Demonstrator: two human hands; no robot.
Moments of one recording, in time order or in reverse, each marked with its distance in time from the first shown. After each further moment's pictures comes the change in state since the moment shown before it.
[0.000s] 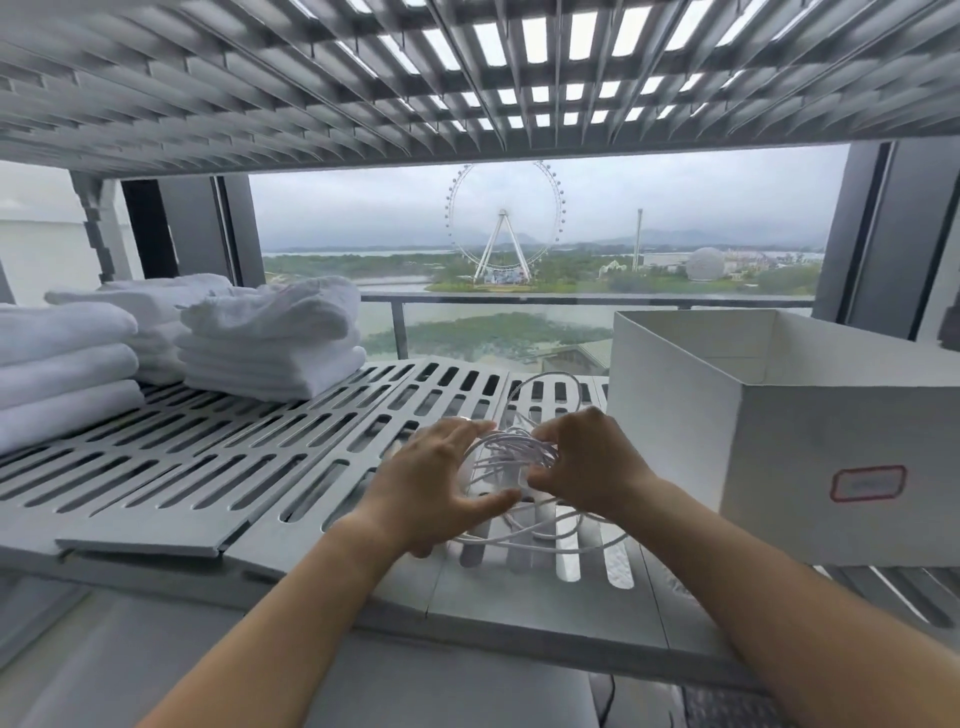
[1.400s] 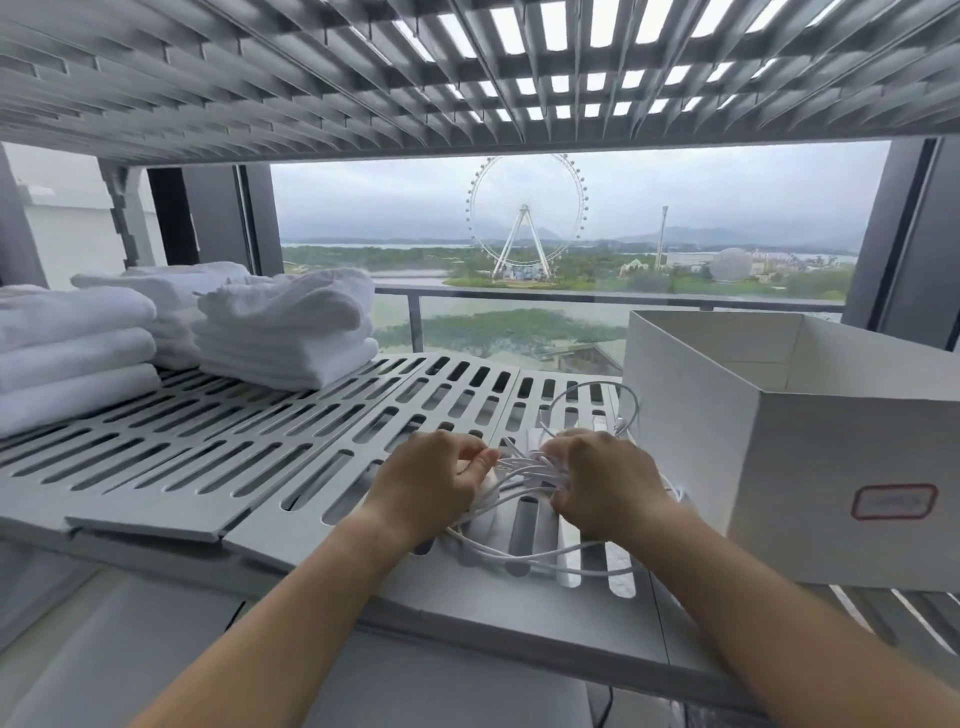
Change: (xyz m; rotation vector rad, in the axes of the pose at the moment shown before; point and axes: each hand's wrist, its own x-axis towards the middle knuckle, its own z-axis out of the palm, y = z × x) left_hand 0.005 0.007 0.003 -0.135 0.150 -0.138; right_hand -0.008 0.017 0.018 -0.112 -0.034 -0.003
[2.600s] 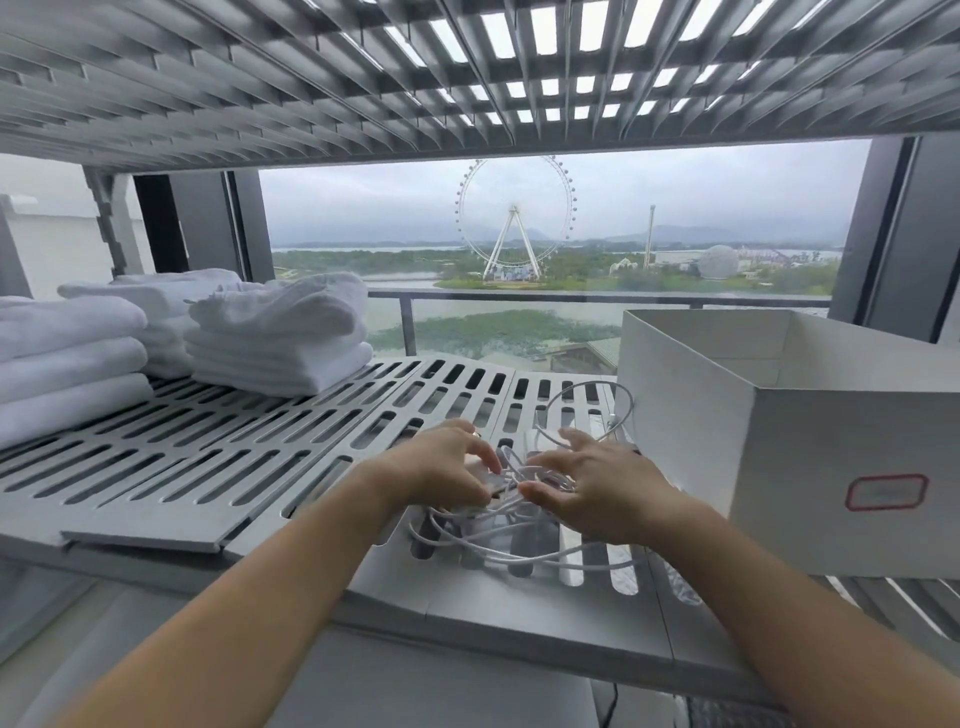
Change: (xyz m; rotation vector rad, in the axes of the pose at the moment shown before) left_hand 0.034 -0.007 -0.009 0.014 -0.567 -0.065; right_hand -0.005 0.002 -0.006 0.015 -0.277 0.054
